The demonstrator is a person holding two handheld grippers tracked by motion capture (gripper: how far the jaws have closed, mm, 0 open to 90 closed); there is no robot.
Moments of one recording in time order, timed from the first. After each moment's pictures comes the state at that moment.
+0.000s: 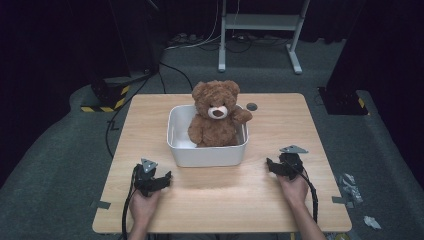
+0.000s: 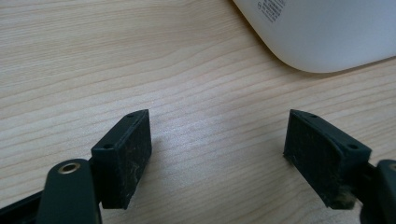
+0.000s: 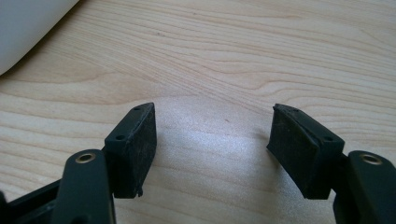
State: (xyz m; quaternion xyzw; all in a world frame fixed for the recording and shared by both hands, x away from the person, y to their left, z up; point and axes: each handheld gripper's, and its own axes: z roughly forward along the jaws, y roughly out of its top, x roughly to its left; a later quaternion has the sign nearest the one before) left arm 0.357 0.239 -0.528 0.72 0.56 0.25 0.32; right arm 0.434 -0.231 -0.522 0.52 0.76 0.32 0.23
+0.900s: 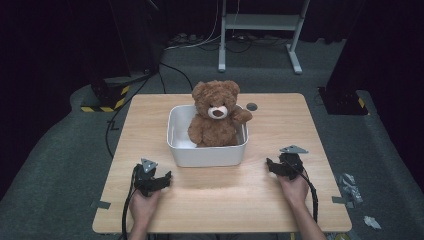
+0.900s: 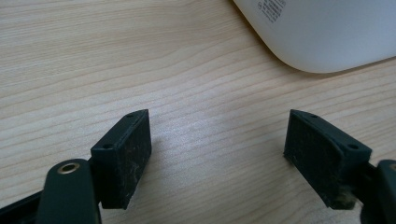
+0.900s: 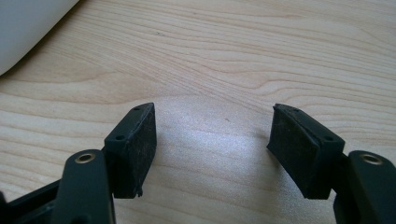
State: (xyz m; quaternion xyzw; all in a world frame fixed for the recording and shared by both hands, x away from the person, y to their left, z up) left arm 0.357 0.239 -0.528 0.72 0.56 0.25 0.32; right arm 0.434 -0.231 -0.523 0.52 0.76 0.33 0.23
